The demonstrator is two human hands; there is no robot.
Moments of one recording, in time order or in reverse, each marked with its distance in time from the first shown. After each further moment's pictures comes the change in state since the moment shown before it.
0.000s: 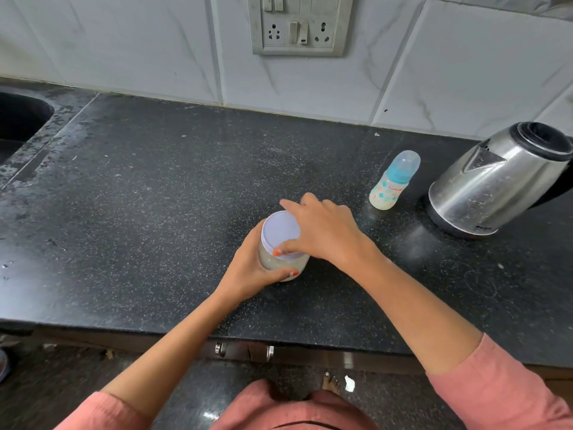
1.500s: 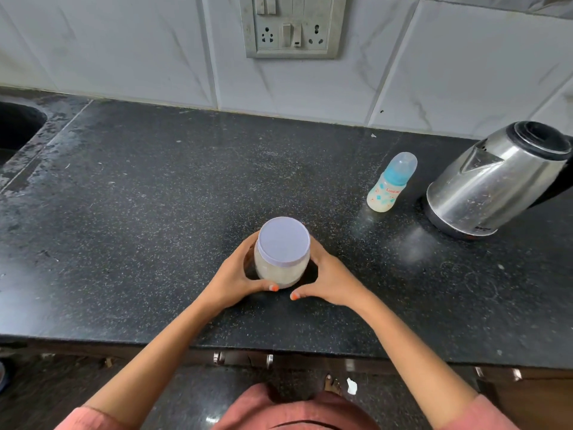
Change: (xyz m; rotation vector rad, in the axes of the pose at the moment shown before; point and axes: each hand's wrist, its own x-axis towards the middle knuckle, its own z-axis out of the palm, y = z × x) left_hand 0.006 -0.034 -0.017 0.006 -0.139 -0.036; right_hand -0.006 0.039 0.096 0.946 -0.052 0.012
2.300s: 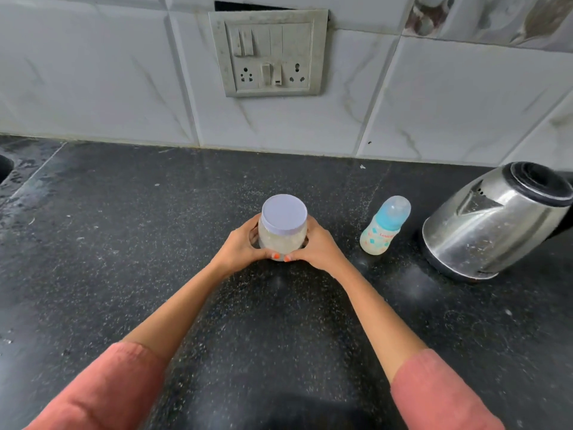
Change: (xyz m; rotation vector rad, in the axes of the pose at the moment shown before) left_hand 0.156 0.021 -0.025 0.000 -0.079 -0.015; right_hand 0.124 -0.004 -0.075 0.032 0.270 0.036
